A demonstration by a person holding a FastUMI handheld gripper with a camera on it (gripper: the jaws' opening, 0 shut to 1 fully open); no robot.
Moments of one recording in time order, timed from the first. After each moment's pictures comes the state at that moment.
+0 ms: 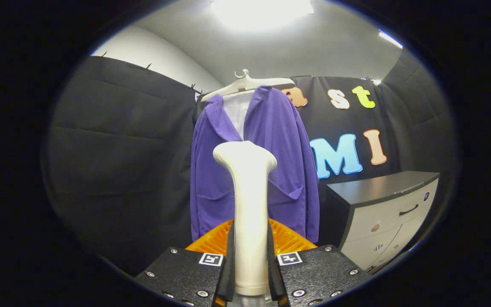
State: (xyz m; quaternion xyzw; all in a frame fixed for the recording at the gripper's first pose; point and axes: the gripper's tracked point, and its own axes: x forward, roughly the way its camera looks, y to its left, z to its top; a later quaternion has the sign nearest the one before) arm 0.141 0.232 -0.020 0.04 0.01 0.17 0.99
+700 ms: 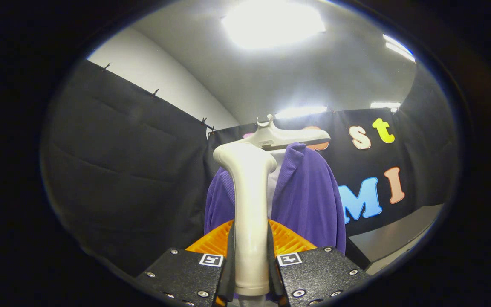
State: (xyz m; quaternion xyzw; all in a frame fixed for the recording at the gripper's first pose) arm 0.216 0.306 0.138 0.05 -0.09 0.19 0.98
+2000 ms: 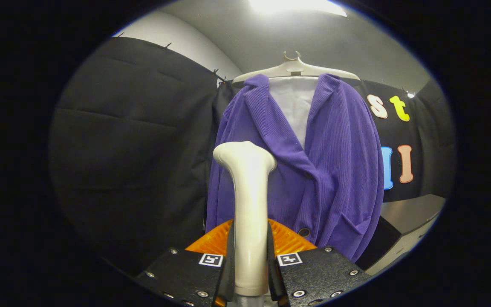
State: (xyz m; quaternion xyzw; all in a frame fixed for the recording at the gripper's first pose) arm 0.233 0.365 -0.050 -0.02 0.08 0.20 0.98
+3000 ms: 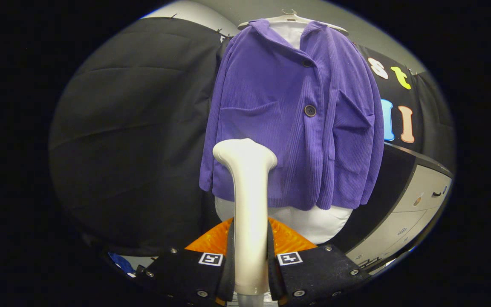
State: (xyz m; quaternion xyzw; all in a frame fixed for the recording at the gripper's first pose) arm 0.167 0.331 -0.223 -0.07 0.21 0.21 0.95
